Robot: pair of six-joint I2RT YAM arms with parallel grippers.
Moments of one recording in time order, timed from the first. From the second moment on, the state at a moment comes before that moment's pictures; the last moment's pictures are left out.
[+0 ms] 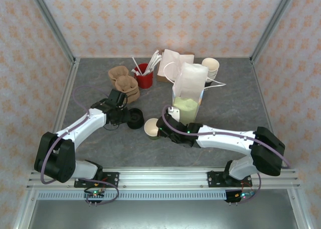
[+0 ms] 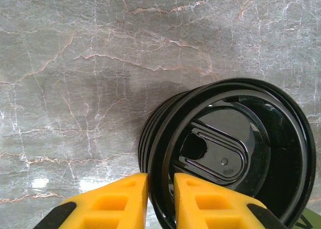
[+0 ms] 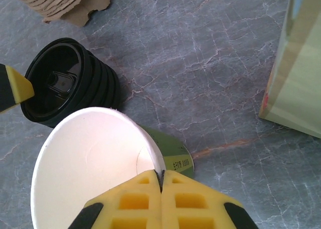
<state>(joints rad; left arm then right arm) -0.30 1.37 0.85 -0.64 0.03 -0.62 1.10 1.42 0.89 -0.33 0.35 0.99</state>
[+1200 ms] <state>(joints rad) -0.37 1.14 1.05 -0.90 0.01 -0.59 1.10 1.55 1.33 -0.45 0.34 0.88</state>
